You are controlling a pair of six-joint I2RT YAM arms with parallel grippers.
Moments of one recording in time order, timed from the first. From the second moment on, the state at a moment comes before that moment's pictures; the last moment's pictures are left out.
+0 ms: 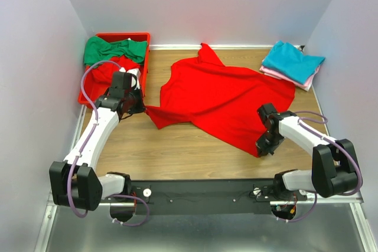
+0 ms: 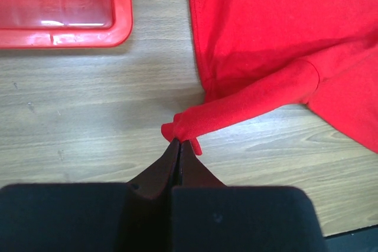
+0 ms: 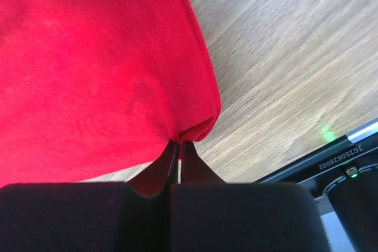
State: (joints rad) left arm -0.16 1.23 1.01 -0.64 0.12 -0.27; right arm 0.24 1.33 0.66 -0.92 0.12 1.06
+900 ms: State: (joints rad) left arm -0.16 1.00 0.89 -0.77 0.26 -0.34; right arm 0.25 1.02 0.85 -1.31 0.07 0.94
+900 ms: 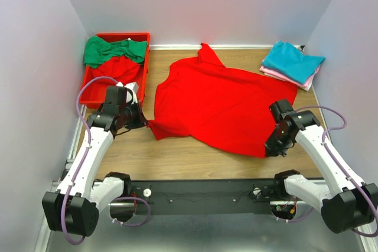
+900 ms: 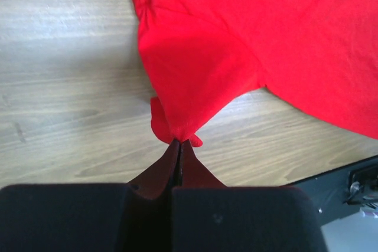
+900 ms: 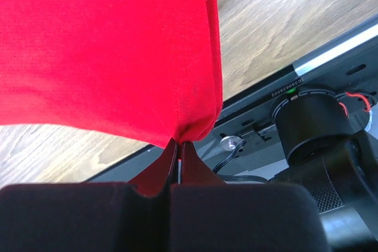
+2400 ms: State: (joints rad) left arm -0.16 1.71 1.45 -0.47 0.52 -0.39; right arm 0.01 1.29 0.86 -0.88 0.15 0.85
